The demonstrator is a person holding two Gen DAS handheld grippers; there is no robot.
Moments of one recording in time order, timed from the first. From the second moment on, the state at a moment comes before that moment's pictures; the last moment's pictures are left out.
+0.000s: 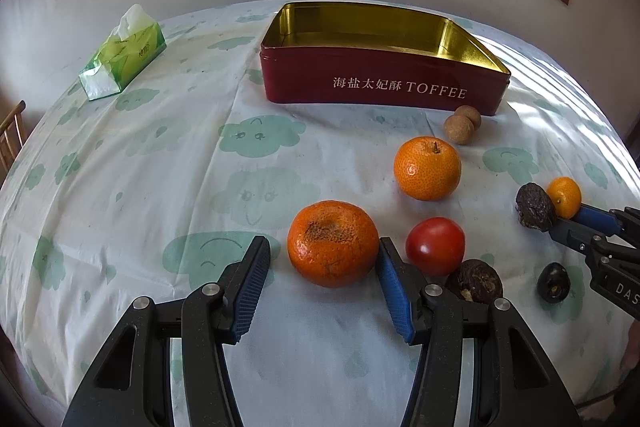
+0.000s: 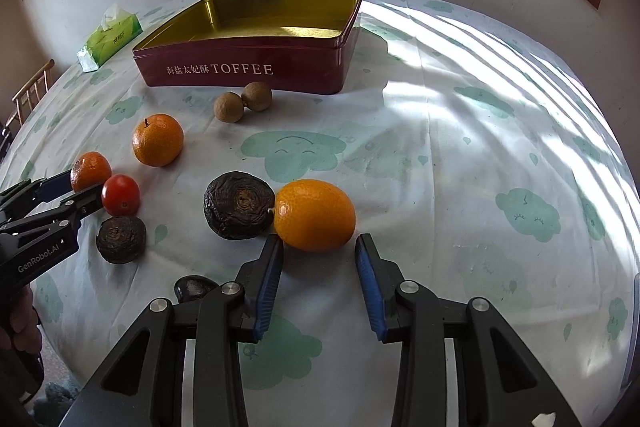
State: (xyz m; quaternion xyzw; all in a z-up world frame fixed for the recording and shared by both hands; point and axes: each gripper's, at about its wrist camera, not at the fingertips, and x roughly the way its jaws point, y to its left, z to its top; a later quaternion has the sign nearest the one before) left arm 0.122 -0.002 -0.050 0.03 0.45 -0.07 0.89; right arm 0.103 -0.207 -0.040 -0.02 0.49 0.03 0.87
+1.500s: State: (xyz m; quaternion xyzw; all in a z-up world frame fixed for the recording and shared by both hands) left arm 0.119 -0.003 -0.048 0.02 0.45 -0.08 0.89; right arm 0.124 -0.196 -0.041 -0.05 0.49 0.05 0.87
